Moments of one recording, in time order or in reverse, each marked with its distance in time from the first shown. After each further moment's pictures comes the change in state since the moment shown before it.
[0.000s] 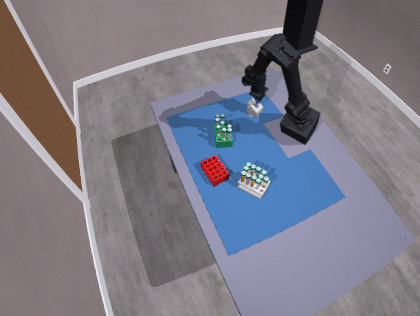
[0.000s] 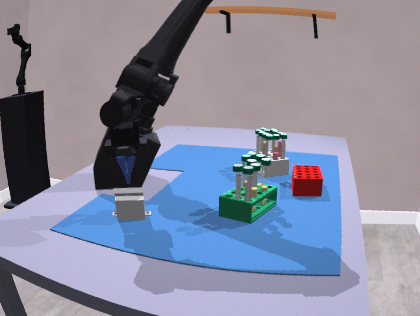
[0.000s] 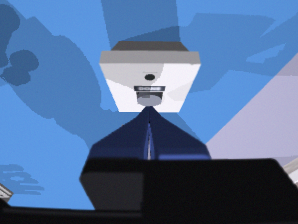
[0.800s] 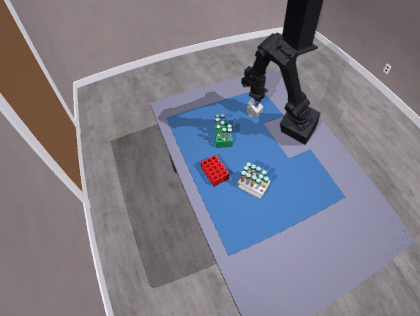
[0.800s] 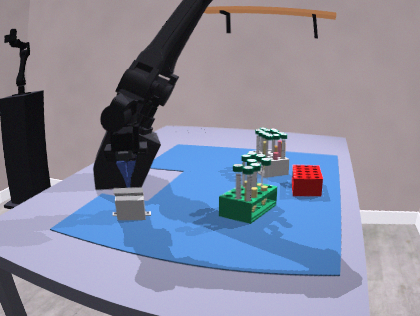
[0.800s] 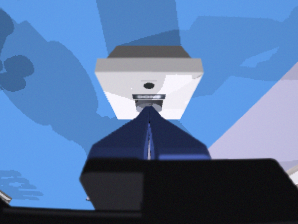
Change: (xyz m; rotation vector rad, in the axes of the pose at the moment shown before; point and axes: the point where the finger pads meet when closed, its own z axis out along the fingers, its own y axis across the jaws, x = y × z) arm -0.002 0.000 0.010 0.001 -0.004 0.006
